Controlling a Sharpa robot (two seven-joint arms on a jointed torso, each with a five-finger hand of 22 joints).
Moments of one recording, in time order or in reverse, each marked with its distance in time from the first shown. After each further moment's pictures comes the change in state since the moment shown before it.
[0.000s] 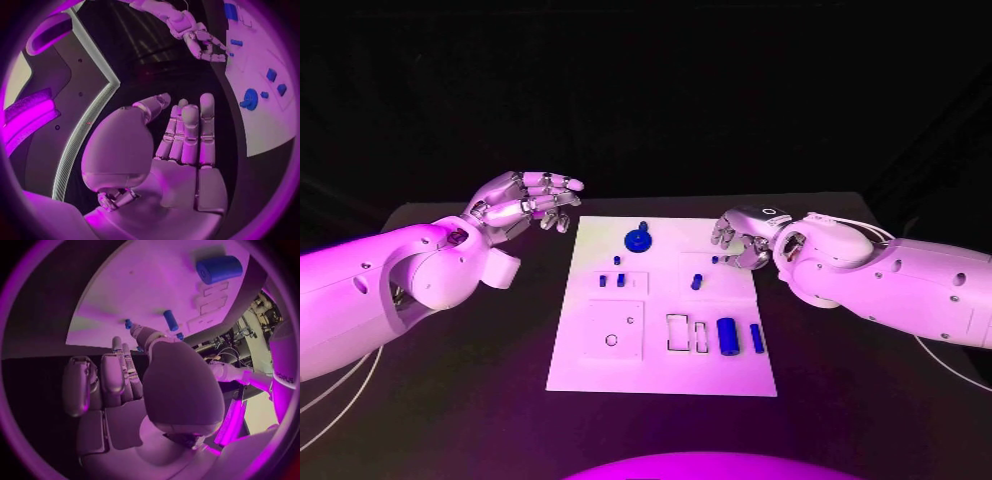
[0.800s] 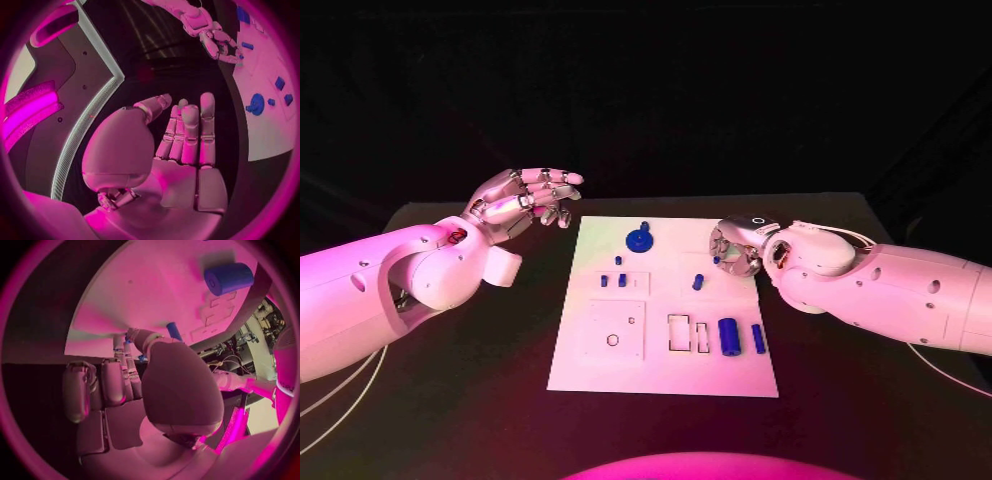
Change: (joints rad) left arm 0.000 -0.009 0.000 0.022 0.062 0.002 0.022; left_hand 0.010 0.010 -0.003 -0.003 0.000 0.000 0.000 0.005 0.000 0.000 0.000 0.000 0.000 0.000 0.000 0.000 0.002 0.000 0.011 0.004 -0.011 -0.012; right arm -0.026 0.057 -0.004 -0.047 -0.042 0.035 -0.040; right_hand 0.030 0.023 0.080 0.003 0.049 0.040 -0.012 0.017 0.032 0.036 -0.014 0.000 0.002 0.000 0.000 0.120 0.061 -0.030 0.003 0.004 0.100 0.007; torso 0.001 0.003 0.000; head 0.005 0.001
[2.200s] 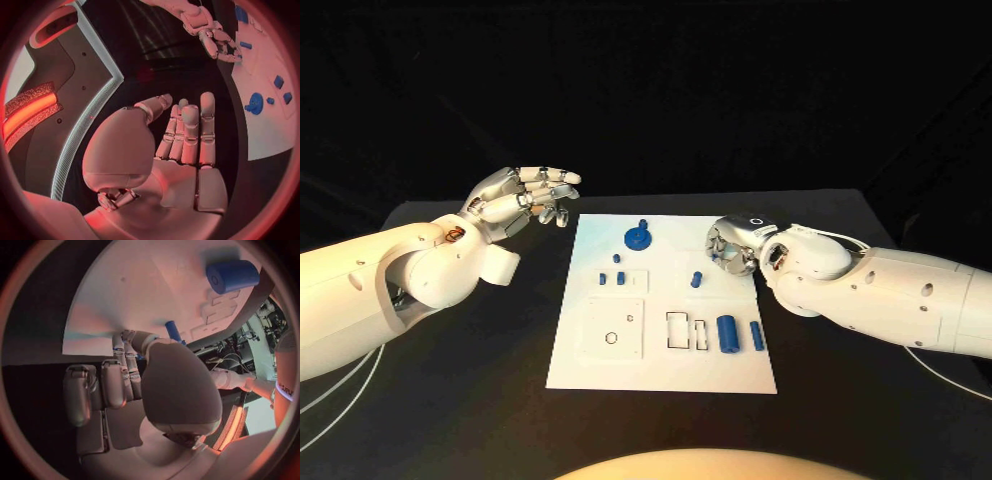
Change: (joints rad) left arm 0.000 0.001 0.000 -0.005 -0.012 -0.001 -0.006; left_hand 0.013 0.002 -0.003 -0.004 0.000 0.005 0.011 0.007 0.002 -0.014 0.010 -0.014 -0.006 0.003 0.004 0.000 0.003 0.000 0.014 -0.001 -0.008 -0.007; right arm -0.022 -0.001 -0.003 0.008 -0.004 -0.079 -0.010; right_hand 0.014 0.068 0.066 -0.083 0.003 0.062 -0.024 0.066 0.071 0.069 0.002 0.009 0.021 0.002 -0.020 0.041 0.003 -0.012 0.003 -0.011 0.077 -0.001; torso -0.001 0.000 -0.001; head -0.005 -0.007
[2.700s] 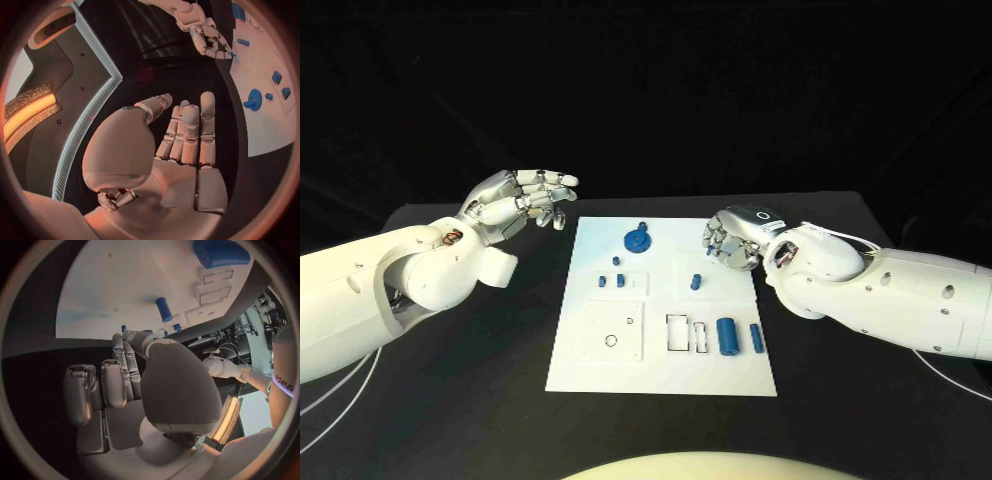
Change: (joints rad) left arm -0.001 -0.002 0.000 -0.008 -0.004 -0.010 -0.003; left_hand 0.000 0.000 -0.002 -0.002 0.000 -0.024 0.010 -0.006 -0.006 -0.021 0.008 -0.003 -0.001 -0.005 0.009 0.000 0.000 0.000 0.004 0.004 -0.004 -0.003; right arm 0.020 -0.050 0.009 0.090 0.027 -0.099 0.009; right_hand 0.000 0.003 0.000 0.000 0.000 0.002 0.002 -0.001 0.002 0.003 0.003 0.001 0.009 0.000 0.000 0.000 -0.001 0.000 0.000 0.000 0.000 0.001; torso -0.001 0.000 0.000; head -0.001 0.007
